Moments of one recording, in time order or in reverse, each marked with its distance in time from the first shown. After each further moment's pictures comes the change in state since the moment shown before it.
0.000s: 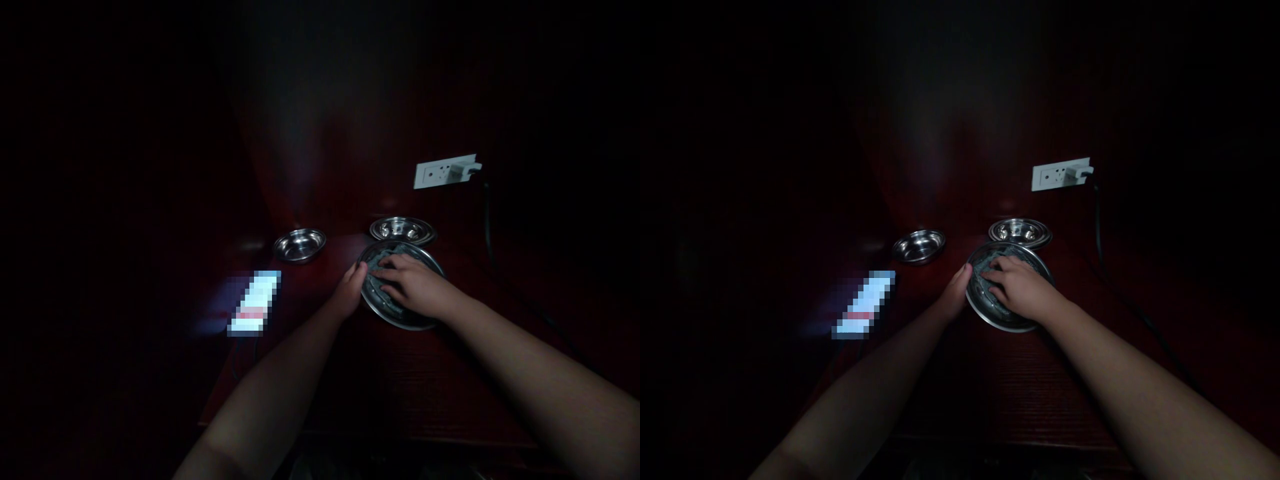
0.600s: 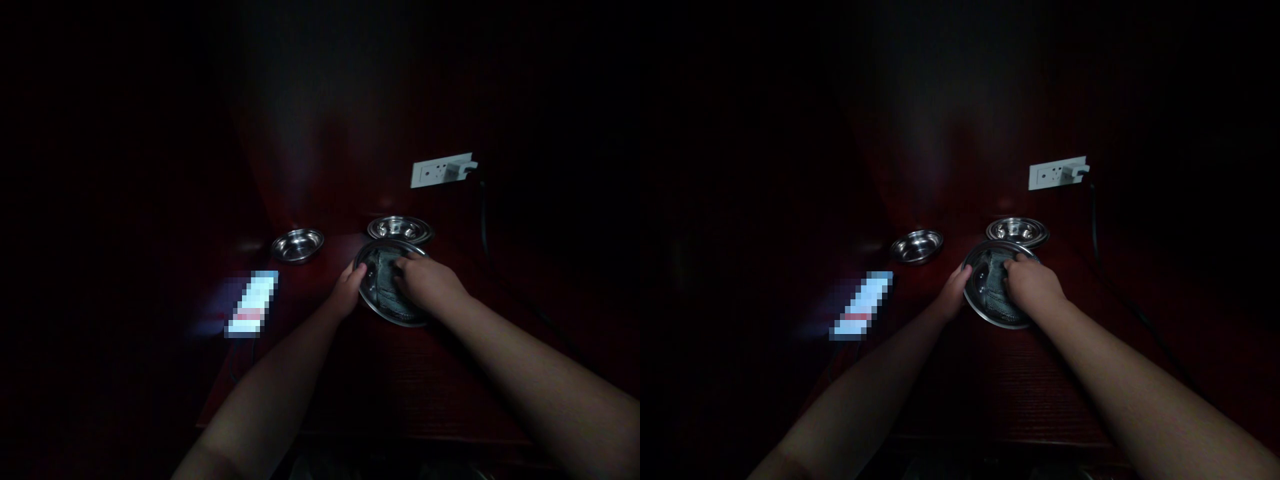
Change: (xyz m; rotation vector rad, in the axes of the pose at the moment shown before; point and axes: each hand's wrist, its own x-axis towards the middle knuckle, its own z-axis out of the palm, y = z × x) left_hand 0.000 0.004 0.003 -0.011 0.006 0.042; right_hand 0.002 -0.006 -0.012 -0.225 -0.198 0.519
